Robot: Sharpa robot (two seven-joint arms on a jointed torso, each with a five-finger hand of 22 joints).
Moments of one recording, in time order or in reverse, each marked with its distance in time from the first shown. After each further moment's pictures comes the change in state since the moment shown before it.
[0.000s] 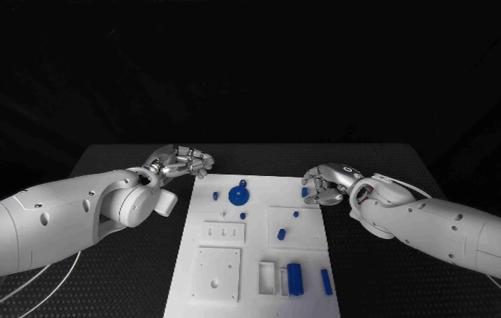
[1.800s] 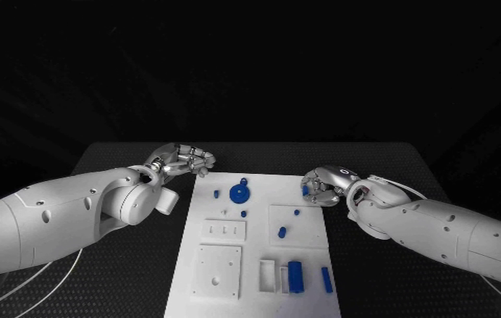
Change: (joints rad) left arm -0.002 -0.003 0.000 0.004 0.000 0.004 -0.002; left_hand 0.004 0.004 -0.003 0.008 0.000 0.000 0.000 0.000 0.000 0.000 0.000 -0.004 0.001 0.000 0.000 0.000 0.000 -0.006 0.000 0.000 0.000 0.000; right arm -0.018 0.035 0.000 -0.039 -0.017 0.023 -0.005; right_hand 0.044 0.079 0.144 0.121 -0.184 0.015 -0.015 0.036 0.014 0.000 0.000 0.004 -0.009 0.000 -0.025 0.004 0.003 0.000 0.010 -0.006 0.000 0.000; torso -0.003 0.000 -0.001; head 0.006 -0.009
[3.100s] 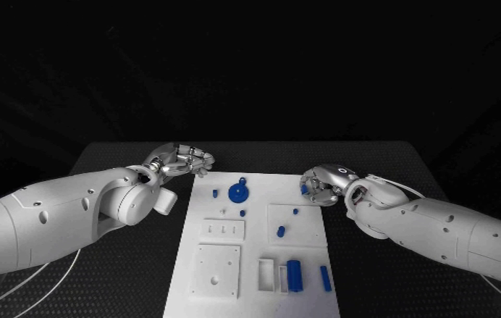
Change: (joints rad) left arm 0.000 0.000 0.000 0.002 -0.010 0.015 -0.001; left_hand 0.056 0.025 -0.033 0.050 0.000 0.045 -0.021 0.013 0.018 0.054 -0.023 0.005 0.021 0.000 0.000 -0.009 0.004 -0.001 -0.004 0.004 0.004 0.001; right arm 0.000 -0.016 0.000 0.038 -0.044 -0.023 -0.033; right_hand 0.039 0.011 0.092 0.023 0.000 0.002 -0.002 0.047 0.028 0.000 0.000 0.004 -0.001 0.006 -0.013 0.004 0.000 0.000 0.006 -0.002 0.008 0.000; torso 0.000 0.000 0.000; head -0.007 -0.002
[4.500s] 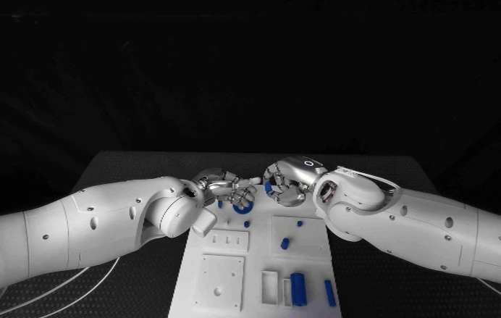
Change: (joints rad) left arm 0.001 0.124 0.000 0.066 -0.019 0.023 -0.247; left_hand -0.303 -0.056 0.055 0.017 -0.155 0.025 -0.006 -0.028 -0.048 -0.013 0.015 -0.032 0.002 0.000 0.004 -0.014 0.017 0.009 -0.009 0.001 0.014 0.000; right arm 0.125 0.056 0.003 0.307 -0.094 0.062 -0.200; right_hand 0.001 -0.028 0.037 0.007 0.000 0.006 -0.006 0.007 0.005 0.010 -0.009 0.000 -0.005 0.008 -0.003 0.000 -0.003 0.000 0.001 -0.005 0.000 0.000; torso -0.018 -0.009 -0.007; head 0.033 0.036
